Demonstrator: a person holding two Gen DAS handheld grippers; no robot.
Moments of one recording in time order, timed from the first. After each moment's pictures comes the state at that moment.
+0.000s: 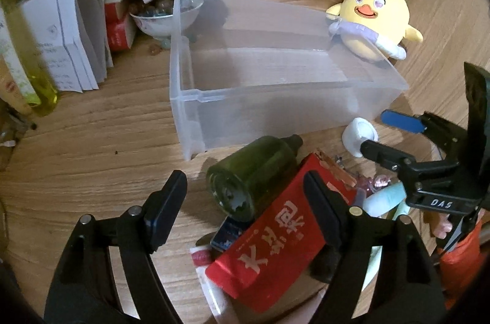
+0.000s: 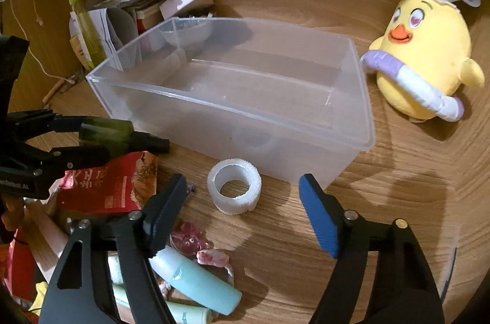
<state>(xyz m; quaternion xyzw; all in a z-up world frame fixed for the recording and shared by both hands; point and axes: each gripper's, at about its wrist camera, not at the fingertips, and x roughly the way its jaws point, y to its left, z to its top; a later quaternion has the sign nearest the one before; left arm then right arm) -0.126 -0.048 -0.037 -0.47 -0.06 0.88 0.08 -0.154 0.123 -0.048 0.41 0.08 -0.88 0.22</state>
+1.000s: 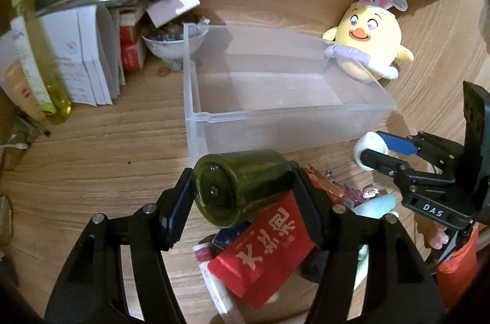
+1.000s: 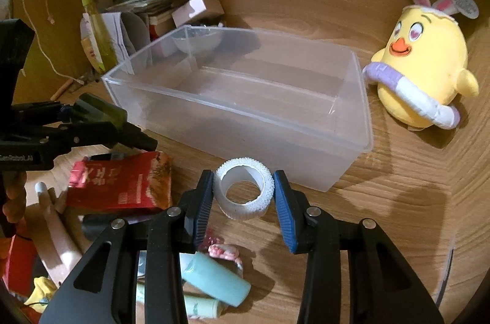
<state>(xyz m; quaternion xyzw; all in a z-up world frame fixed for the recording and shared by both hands) -0.107 -0.051 -0.014 -0.42 -0.07 0.90 0.07 -0.138 0.124 -0.034 0.38 0.09 -0.89 0.23</state>
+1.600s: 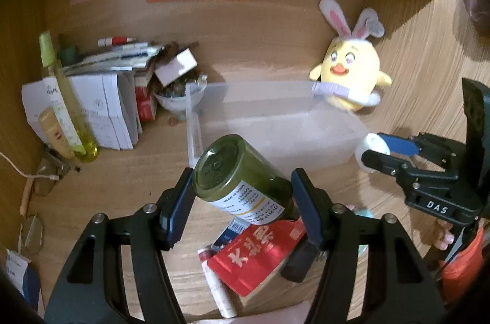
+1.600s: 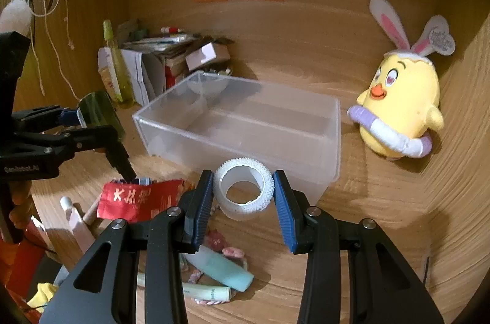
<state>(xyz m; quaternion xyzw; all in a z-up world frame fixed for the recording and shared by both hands) -0.072 -0.038 0.040 -0.33 -0.03 0.94 0.05 -0.106 0.131 0.013 0.31 0.08 -0.92 0.23</state>
